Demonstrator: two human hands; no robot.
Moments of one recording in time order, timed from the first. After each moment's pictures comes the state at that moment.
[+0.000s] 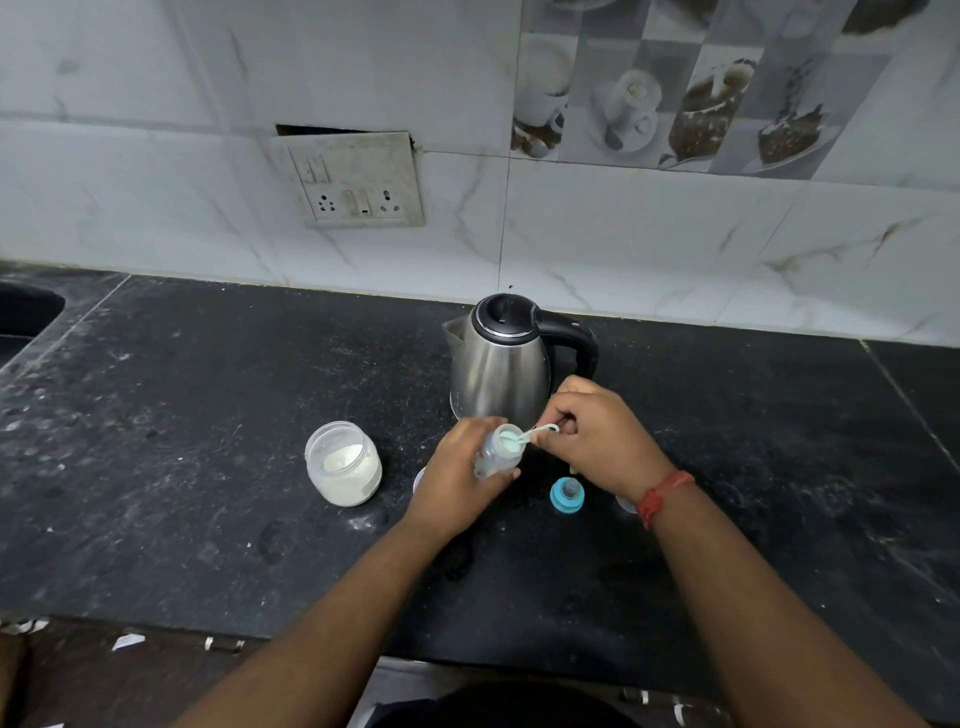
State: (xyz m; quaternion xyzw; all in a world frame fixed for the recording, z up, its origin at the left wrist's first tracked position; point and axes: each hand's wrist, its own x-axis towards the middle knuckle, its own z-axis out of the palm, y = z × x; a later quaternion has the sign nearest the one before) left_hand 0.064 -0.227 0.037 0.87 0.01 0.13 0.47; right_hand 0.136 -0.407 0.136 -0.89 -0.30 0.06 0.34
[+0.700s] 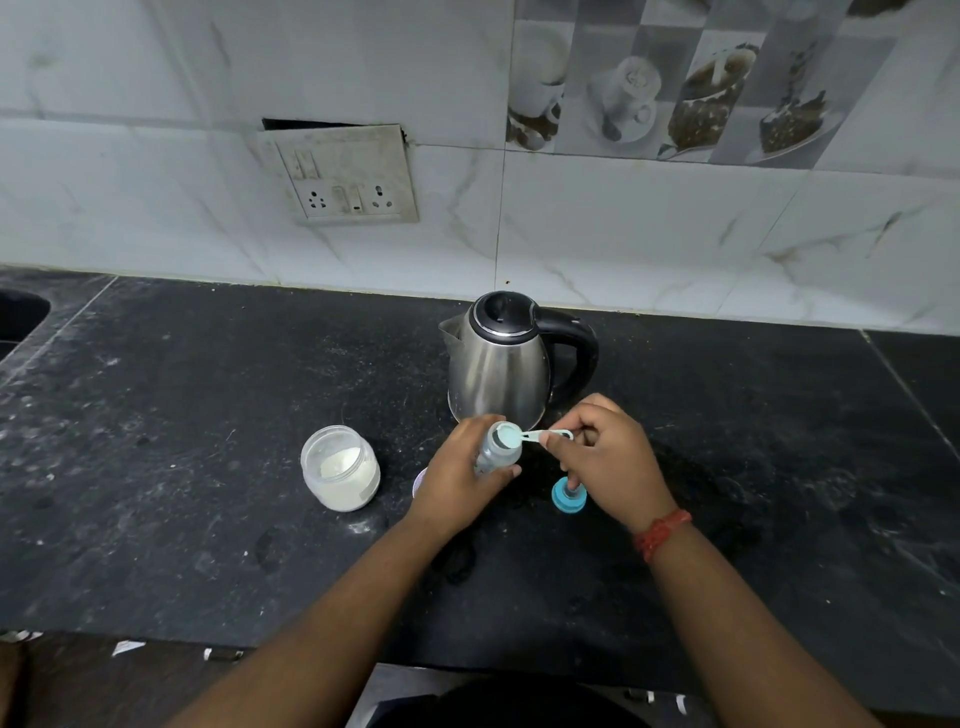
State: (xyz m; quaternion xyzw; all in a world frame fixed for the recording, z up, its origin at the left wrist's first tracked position) left_hand 0.072 -0.225 0.031 0.86 0.02 0.10 0.51; right_hand 0.116 -0.410 0.116 -0.83 -0.14 0.05 0.54
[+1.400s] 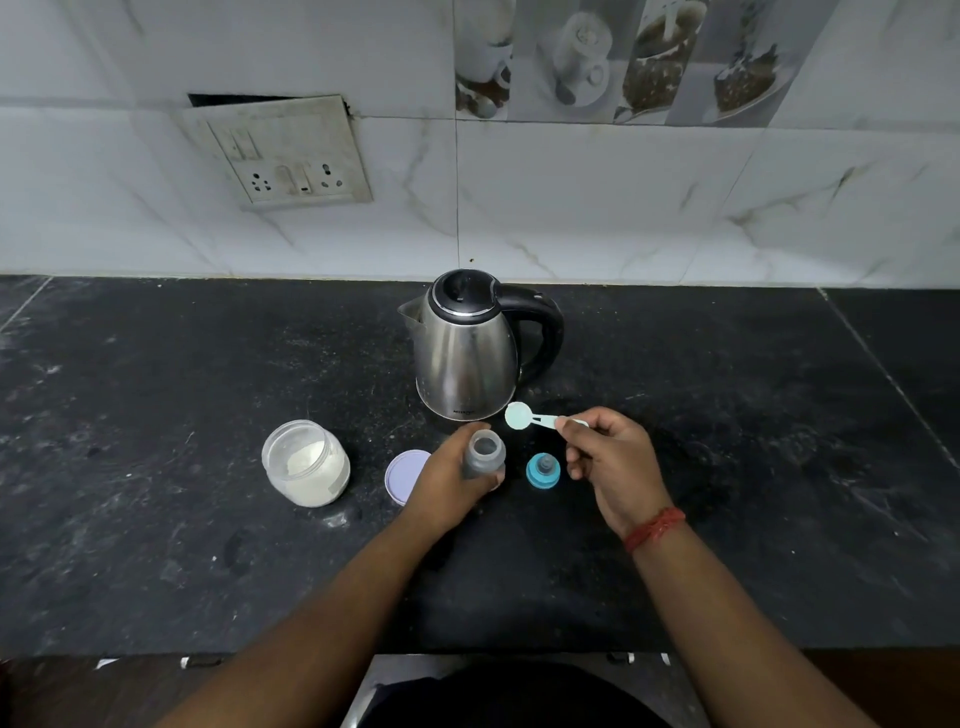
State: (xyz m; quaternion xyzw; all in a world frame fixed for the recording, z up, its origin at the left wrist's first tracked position) left_hand 0.076 -0.244 -0.012 0.84 0.05 -0.01 0.54; right_hand 0.108 -0.443 0.085 -0.66 0.07 0.12 0.74
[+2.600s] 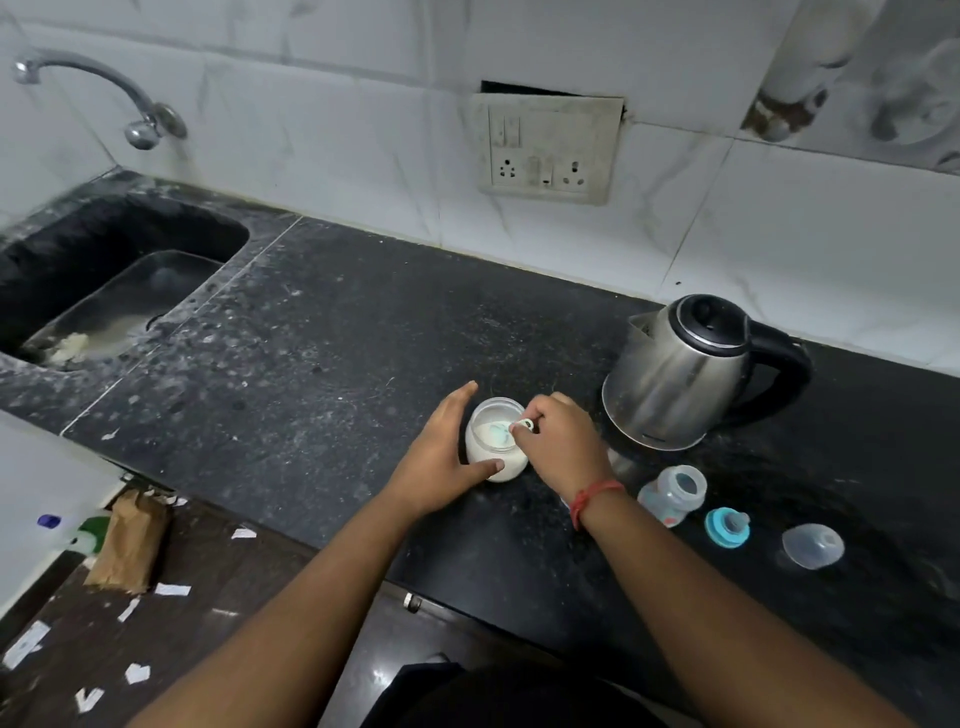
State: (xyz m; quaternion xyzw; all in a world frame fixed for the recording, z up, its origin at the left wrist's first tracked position) left_hand -0.021 -0.044 0.019 0.88 0.15 0.08 0.44; right_hand 0.087 -0.196 0.055 -0.89 -0.24 0.11 0.36
